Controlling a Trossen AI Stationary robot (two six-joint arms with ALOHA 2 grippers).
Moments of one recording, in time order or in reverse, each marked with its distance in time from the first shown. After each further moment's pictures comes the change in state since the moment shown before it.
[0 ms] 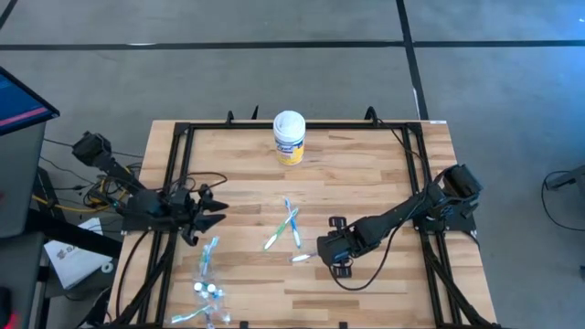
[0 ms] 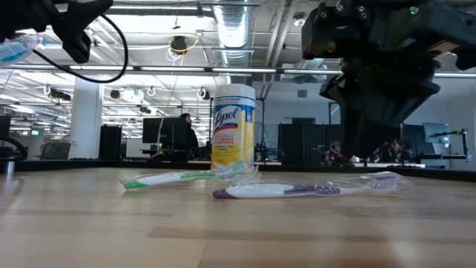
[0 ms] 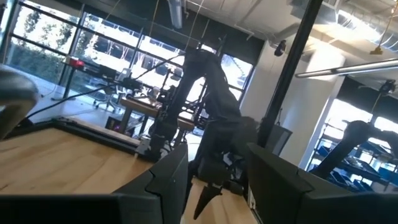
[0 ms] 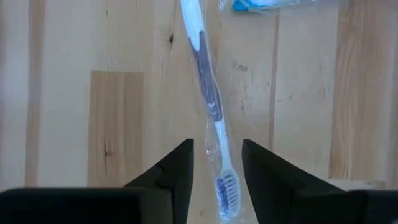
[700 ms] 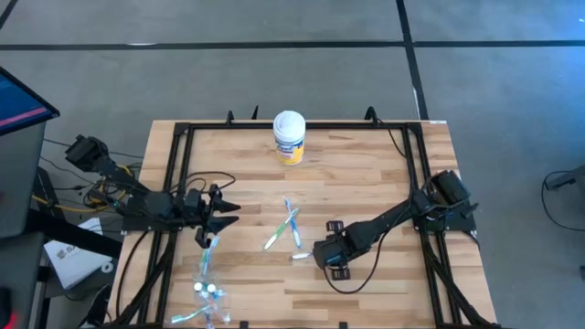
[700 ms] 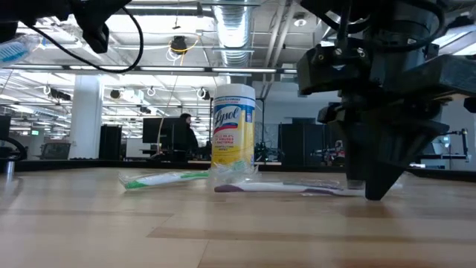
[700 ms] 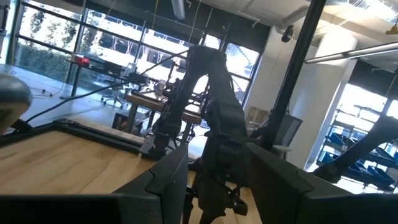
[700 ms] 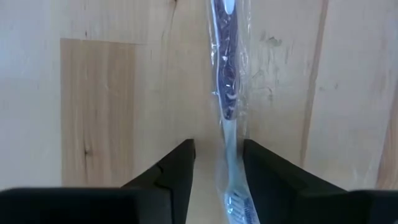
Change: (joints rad) left arm 0.102 0.224 0.135 0.014 0.089 -0.017; right arm -0.012 0.140 0.023 0.000 -0.045 -0.029
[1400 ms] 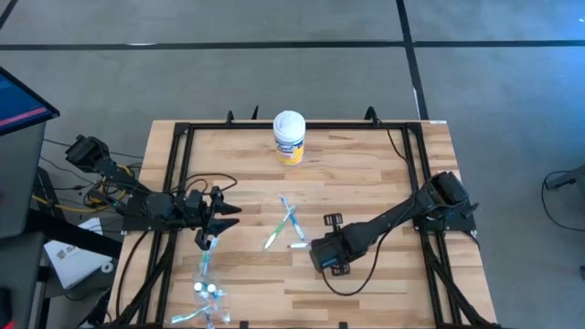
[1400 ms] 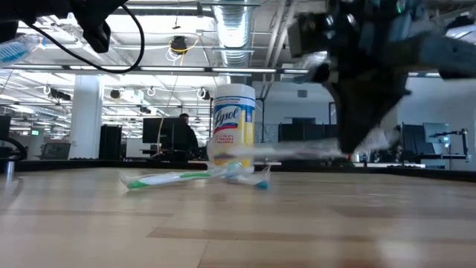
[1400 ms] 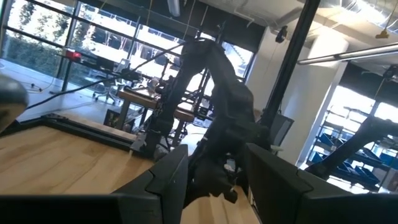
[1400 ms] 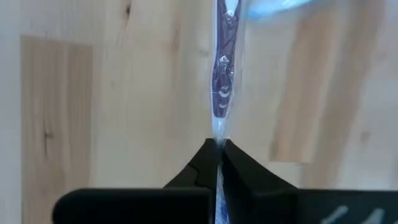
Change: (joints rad) left arm 0.000 0.031 0.006 0.023 0.024 -0.030; right arm 0.012 -0.010 0.200 -0.309 0.186 -0.066
